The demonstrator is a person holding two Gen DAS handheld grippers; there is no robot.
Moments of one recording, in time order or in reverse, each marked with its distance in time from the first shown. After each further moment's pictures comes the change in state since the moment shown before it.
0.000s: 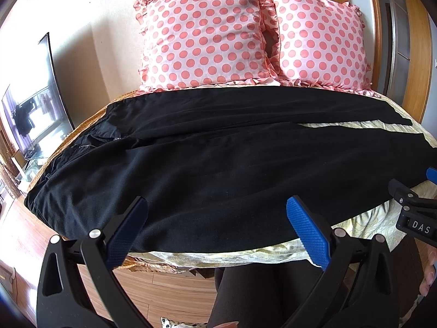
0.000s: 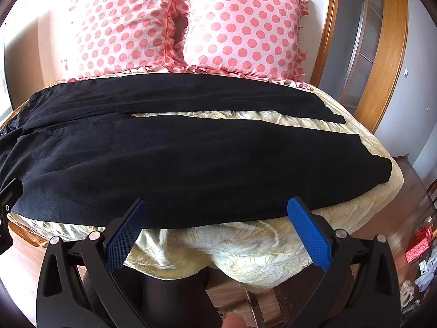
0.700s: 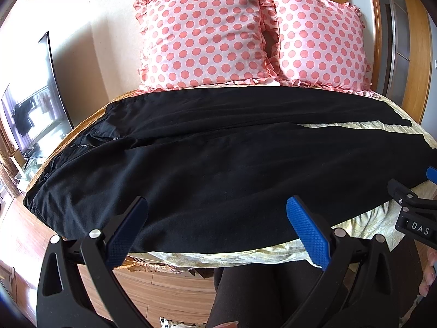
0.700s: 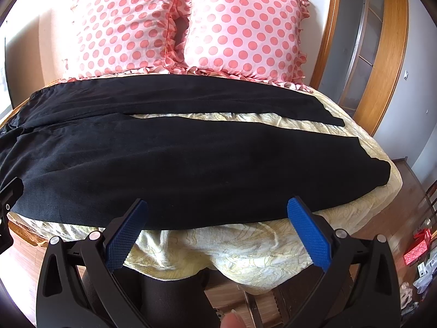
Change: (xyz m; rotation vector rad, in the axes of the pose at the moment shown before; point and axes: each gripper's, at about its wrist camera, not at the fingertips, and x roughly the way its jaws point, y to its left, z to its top) left arm 0.000 -0.001 0.000 0.002 -0.002 0.002; right arm 0.002 0.002 0.002 -0.004 -0.008 -0.003
